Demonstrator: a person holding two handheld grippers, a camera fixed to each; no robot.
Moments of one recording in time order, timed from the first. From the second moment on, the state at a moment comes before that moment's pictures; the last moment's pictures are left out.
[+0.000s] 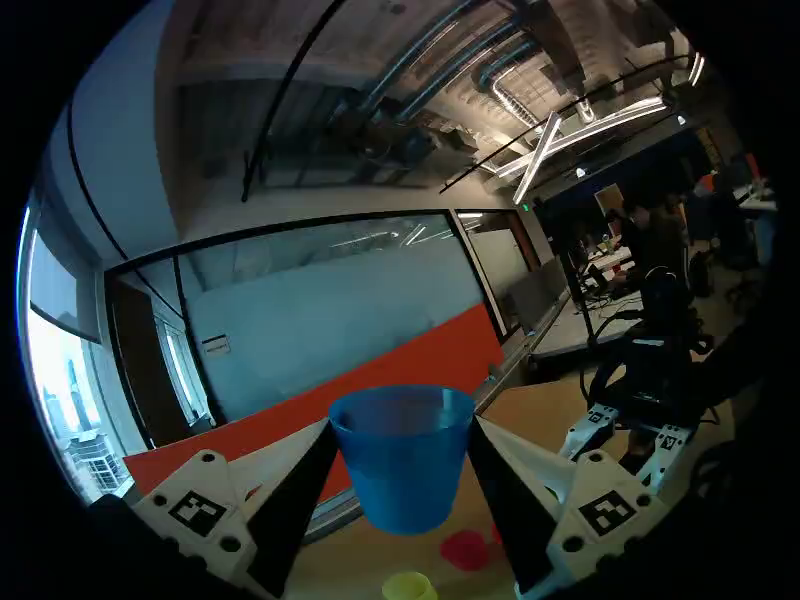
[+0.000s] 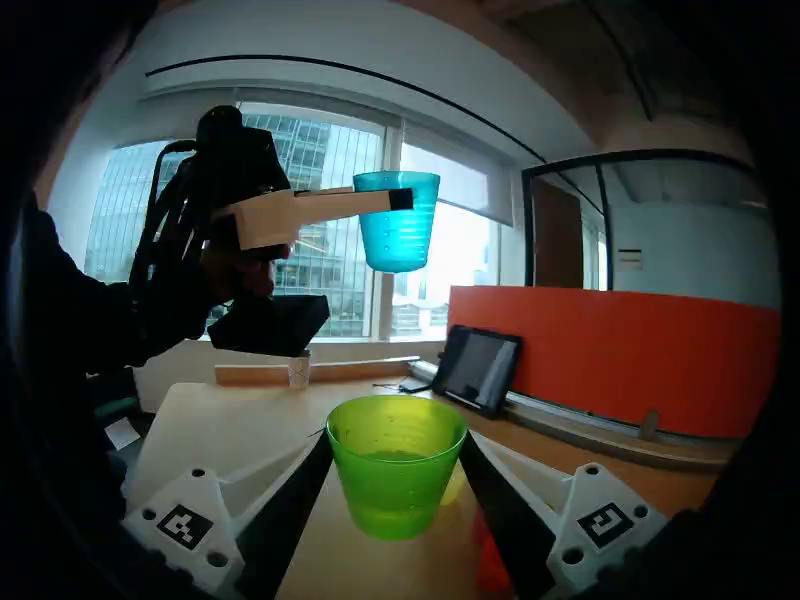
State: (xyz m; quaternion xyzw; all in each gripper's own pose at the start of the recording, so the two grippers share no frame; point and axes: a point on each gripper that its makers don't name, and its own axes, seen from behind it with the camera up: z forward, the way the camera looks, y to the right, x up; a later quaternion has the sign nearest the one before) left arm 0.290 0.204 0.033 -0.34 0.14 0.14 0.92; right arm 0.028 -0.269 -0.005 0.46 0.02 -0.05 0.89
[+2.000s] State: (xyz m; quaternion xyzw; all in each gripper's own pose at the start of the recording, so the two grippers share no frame) left arm 0.078 0.181 0.031 -0.36 -0.06 0.10 0.92; right arm -0.016 -0.228 -0.006 0.45 -0.09 -0.09 0.88
